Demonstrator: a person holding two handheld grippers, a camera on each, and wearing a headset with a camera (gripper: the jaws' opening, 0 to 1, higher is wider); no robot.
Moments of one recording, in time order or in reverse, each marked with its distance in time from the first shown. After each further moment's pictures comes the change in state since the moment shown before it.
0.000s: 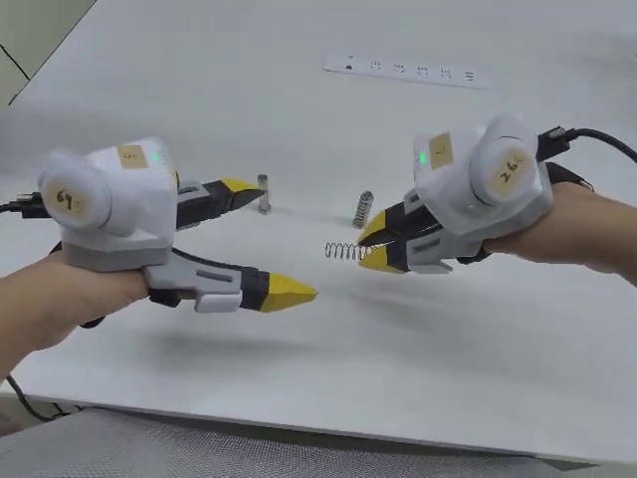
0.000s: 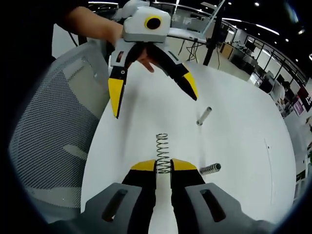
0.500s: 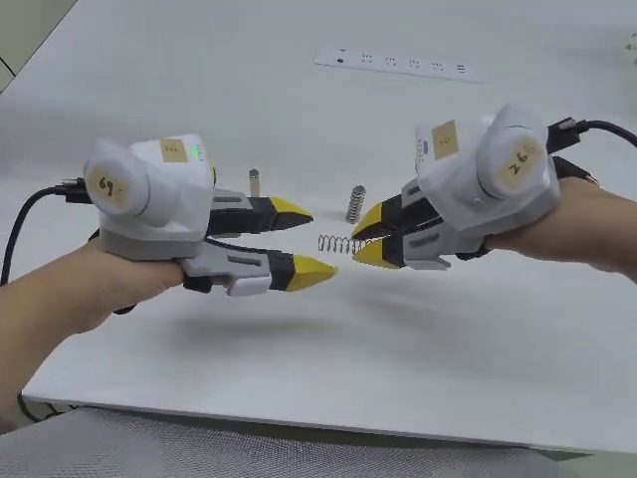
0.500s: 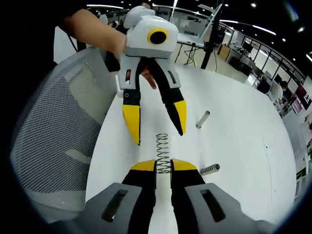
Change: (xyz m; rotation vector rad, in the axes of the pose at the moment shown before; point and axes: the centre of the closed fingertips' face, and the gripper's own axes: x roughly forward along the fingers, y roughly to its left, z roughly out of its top) left arm 0.028 -0.022 0.003 0.012 0.007 -0.123; right arm -0.009 0.002 0.007 0.017 -0.027 -0.015
